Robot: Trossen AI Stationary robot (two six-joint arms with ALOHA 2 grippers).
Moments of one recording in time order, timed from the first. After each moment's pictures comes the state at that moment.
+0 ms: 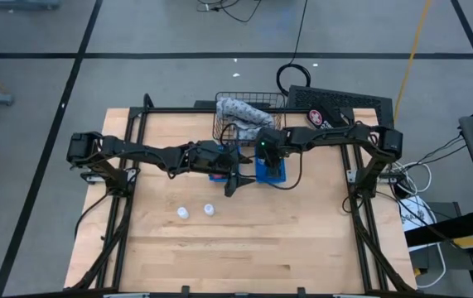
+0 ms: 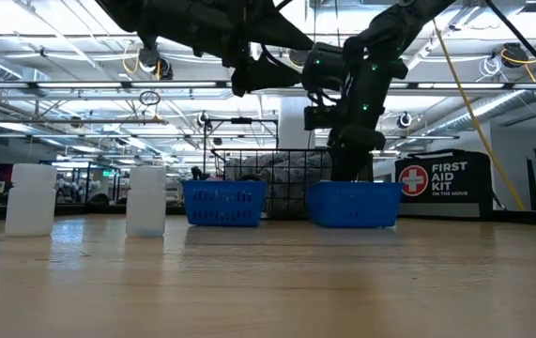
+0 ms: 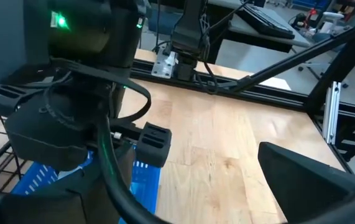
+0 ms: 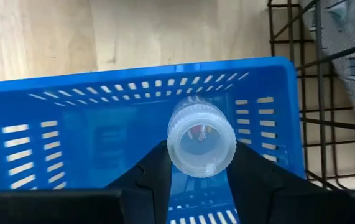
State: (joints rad) left arm 0.04 1.59 0.99 0.31 0.08 -0.18; right arm -0.30 1.73 1.11 -0.56 0.01 -0.22
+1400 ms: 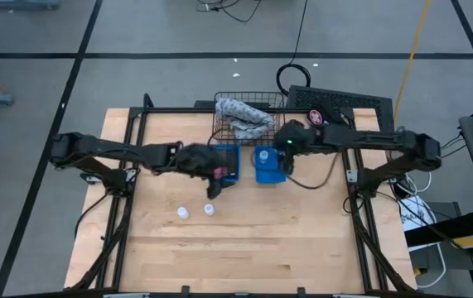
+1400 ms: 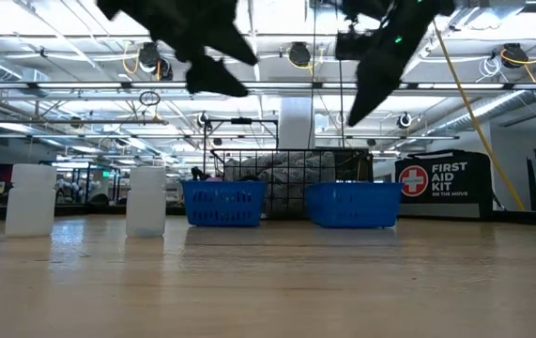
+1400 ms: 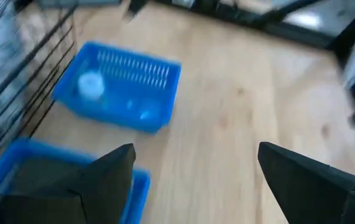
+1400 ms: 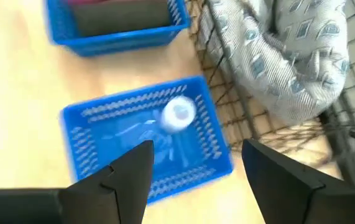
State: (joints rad) left arm 0.01 1.42 0.99 -0.15 0.02 -0.25; right arm -0.22 1.36 1.09 -0.68 0.18 -0.04
